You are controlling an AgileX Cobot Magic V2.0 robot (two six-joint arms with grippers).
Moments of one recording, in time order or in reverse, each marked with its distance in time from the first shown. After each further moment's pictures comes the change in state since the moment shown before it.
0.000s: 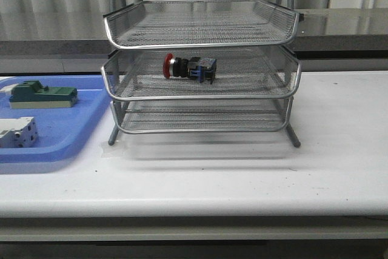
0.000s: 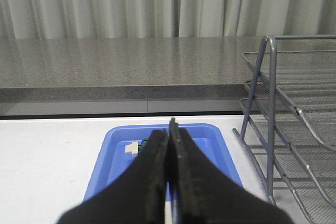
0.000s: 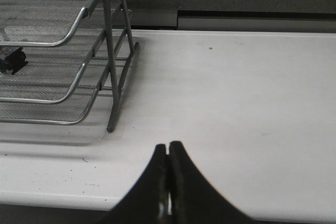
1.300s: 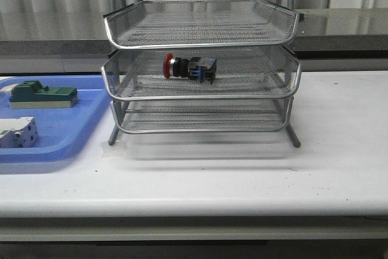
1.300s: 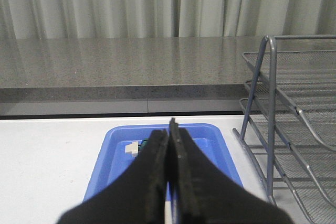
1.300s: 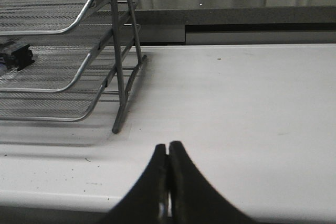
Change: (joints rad) left arm 0.000 0.000 0.000 0.000 0.000 0.000; right arm 0.050 -0.218 0.267 -0.043 -0.180 0.063
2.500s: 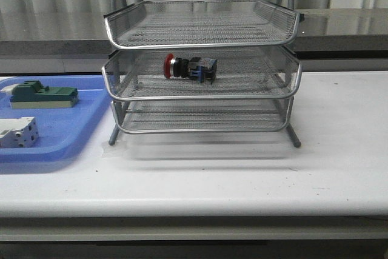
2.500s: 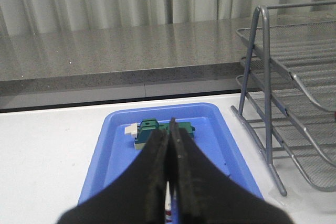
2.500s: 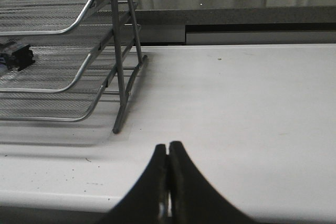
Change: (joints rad) left arm 0.000 -0.094 0.108 0.521 0.024 -0.459; right arm 0.000 0.000 0.000 0.000 0.000 0.001
